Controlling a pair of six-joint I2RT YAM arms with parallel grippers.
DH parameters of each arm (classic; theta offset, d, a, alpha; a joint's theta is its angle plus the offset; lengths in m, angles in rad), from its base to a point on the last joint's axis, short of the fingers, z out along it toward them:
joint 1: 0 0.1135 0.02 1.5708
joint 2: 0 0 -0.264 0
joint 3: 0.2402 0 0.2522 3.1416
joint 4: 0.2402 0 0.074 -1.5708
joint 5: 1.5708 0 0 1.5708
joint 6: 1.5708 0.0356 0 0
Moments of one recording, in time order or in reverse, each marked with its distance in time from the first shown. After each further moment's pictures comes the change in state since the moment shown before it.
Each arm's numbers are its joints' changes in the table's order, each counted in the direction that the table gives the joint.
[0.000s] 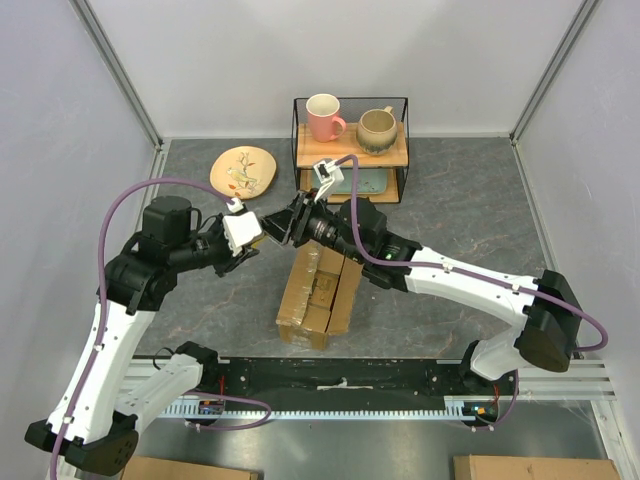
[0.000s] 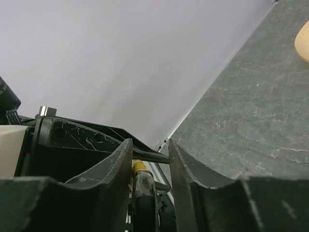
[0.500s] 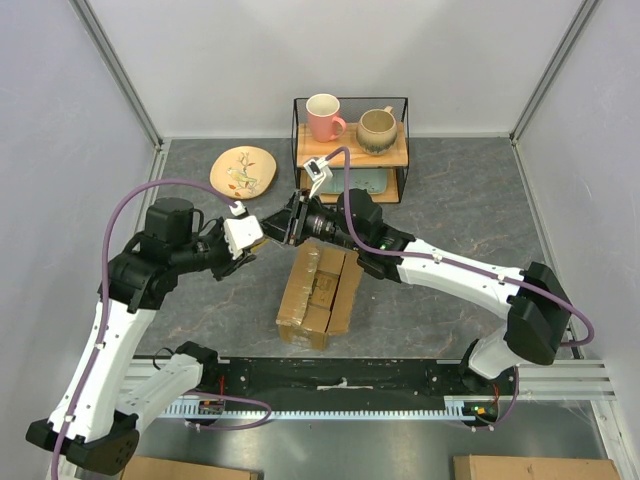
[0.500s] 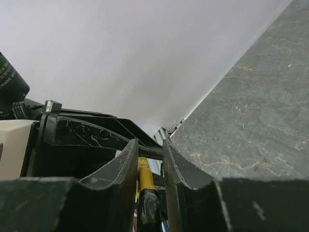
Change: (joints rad) left arm 0.003 -0.003 -0.004 0.058 -0.012 0.031; right arm -0.063 -0.060 0.016 -0.036 -0.228 0.058
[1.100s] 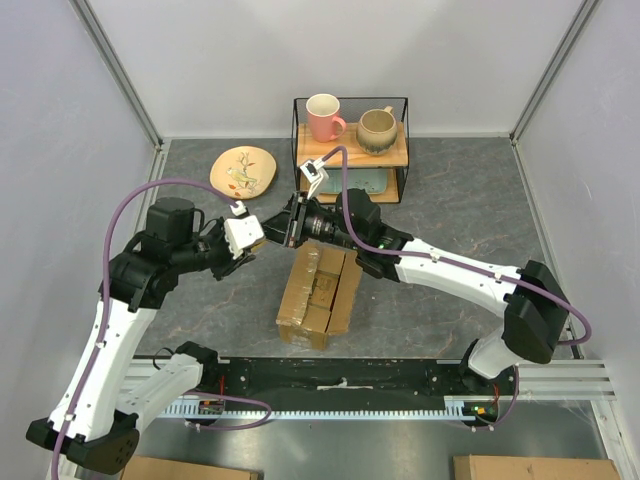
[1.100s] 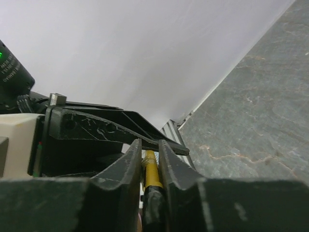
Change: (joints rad) left arm 0.000 -0.006 0.000 0.011 -0.013 0.003; right arm -0.003 -0.014 0.000 0.000 -0.068 0.035
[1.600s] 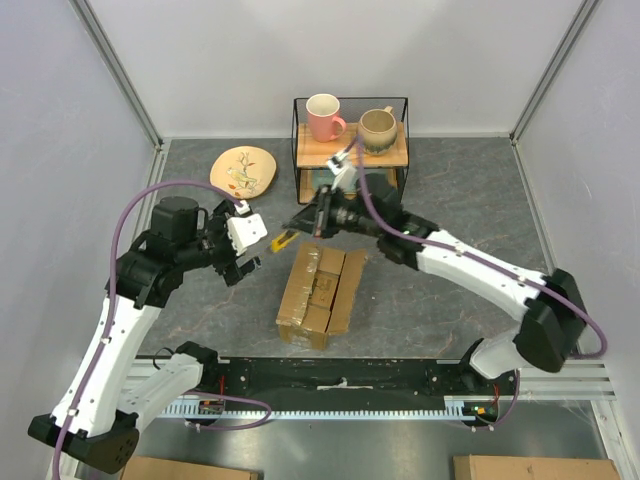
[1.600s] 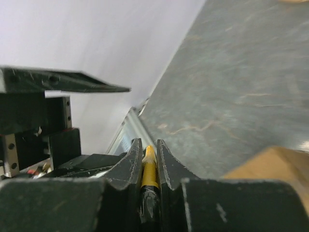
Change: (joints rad) left arm -0.001 -0.012 -0.036 -0.076 -0.068 0.028; right arm -0.109 0.048 -0.008 0.242 -0.040 -0.034
